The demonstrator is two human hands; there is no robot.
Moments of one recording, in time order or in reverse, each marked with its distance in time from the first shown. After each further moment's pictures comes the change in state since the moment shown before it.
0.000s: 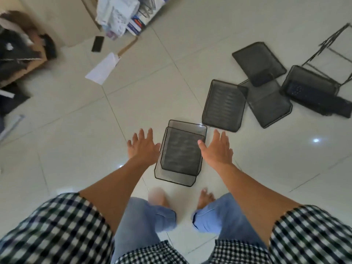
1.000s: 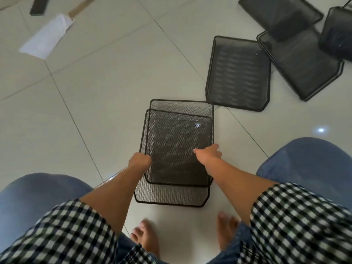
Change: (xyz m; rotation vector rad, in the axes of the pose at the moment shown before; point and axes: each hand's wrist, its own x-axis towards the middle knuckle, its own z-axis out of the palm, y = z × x) left_hand 0.270 -0.004 0.351 -0.582 -0.178 -0.312; right_hand 0.244 0.120 0.313 0.422 -0.144 0.521
